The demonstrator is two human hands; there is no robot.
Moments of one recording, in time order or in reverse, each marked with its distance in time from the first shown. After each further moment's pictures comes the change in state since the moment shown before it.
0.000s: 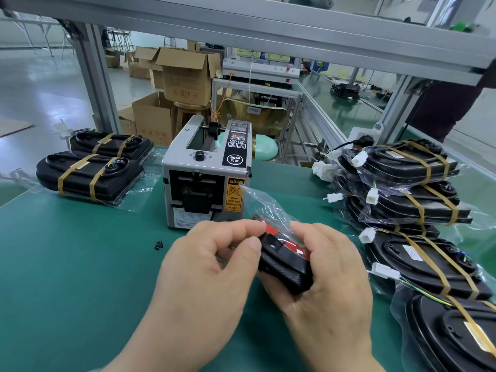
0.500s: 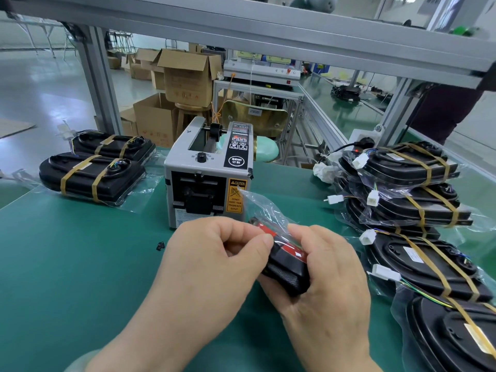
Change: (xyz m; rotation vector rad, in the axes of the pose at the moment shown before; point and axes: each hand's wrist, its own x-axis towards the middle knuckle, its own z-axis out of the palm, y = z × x) left_hand 0.009 0.017 -0.001 0.070 -0.006 -0.071; right_hand -0.002 -0.001 0.002 -0.019 -0.005 -0.021
